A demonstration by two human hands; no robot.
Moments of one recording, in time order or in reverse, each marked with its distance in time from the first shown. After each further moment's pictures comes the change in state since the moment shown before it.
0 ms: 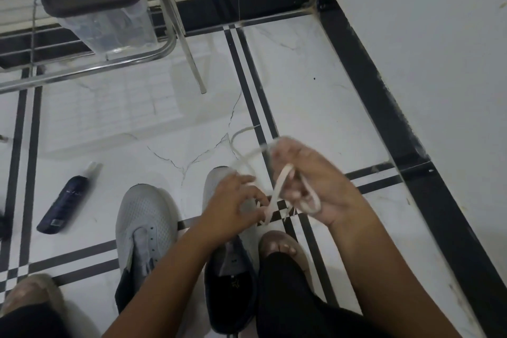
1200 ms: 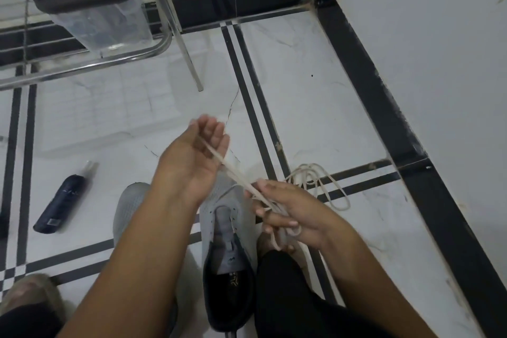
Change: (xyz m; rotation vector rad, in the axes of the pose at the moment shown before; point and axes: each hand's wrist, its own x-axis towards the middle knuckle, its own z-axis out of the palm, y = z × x) left_hand 0.020 0.069 -0.077 -1.636 0.508 -0.445; right_hand 0.000 0.052 -0.026 -0.206 -0.042 0.230
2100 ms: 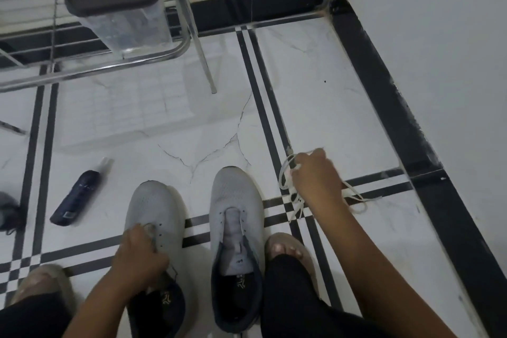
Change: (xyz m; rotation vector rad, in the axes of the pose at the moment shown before) left_hand -0.030 -0.005 -0.182 1.747 0.376 -0.157; right_hand 0.046 -0.020 -0.037 -1.460 0.924 0.012
